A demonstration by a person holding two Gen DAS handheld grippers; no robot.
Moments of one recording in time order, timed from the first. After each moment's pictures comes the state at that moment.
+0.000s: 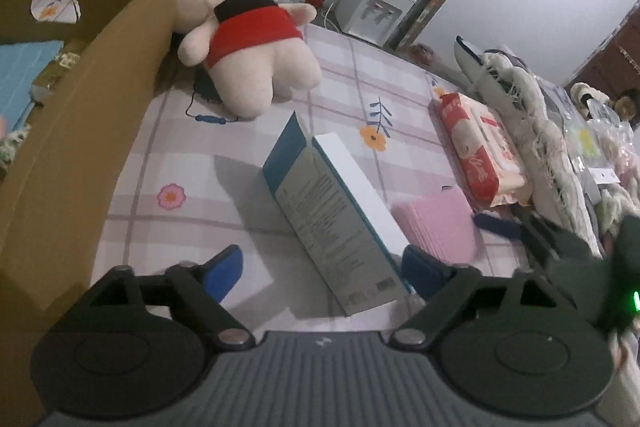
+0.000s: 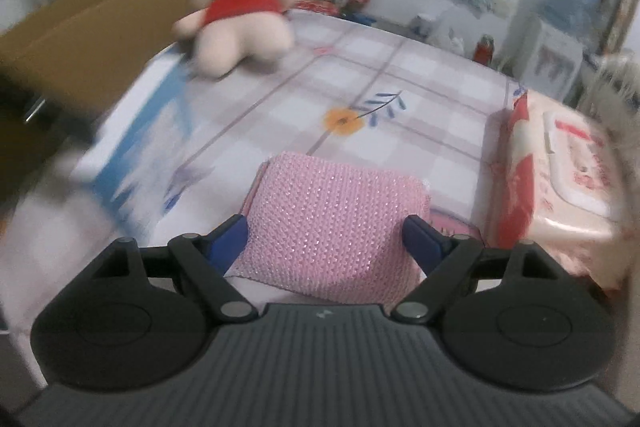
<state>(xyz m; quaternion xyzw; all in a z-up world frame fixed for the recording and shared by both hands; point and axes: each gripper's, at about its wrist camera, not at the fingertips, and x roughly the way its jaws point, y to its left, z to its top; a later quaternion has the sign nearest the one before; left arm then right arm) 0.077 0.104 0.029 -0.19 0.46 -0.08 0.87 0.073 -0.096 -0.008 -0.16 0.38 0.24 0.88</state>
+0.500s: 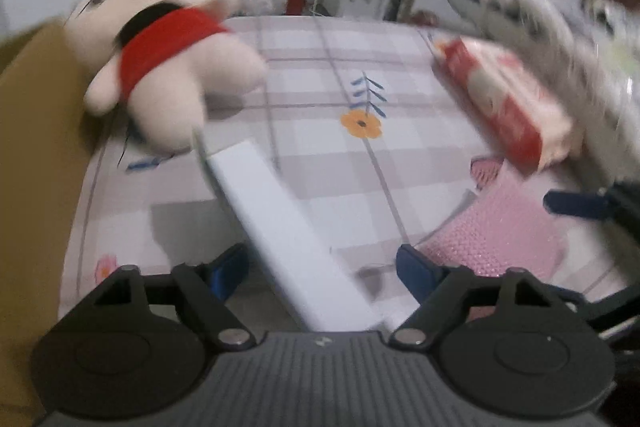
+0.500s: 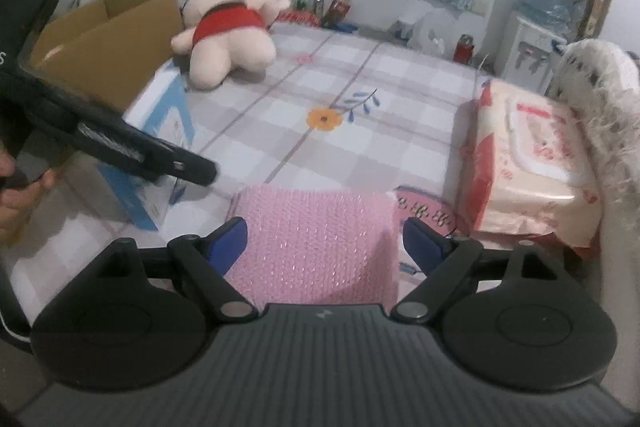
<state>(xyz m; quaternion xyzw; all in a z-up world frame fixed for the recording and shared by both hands) 0.125 0.037 -0.007 -0.06 0.46 -0.07 0.88 0.062 -0.124 0.001 -0.11 0.38 0.22 0.89</state>
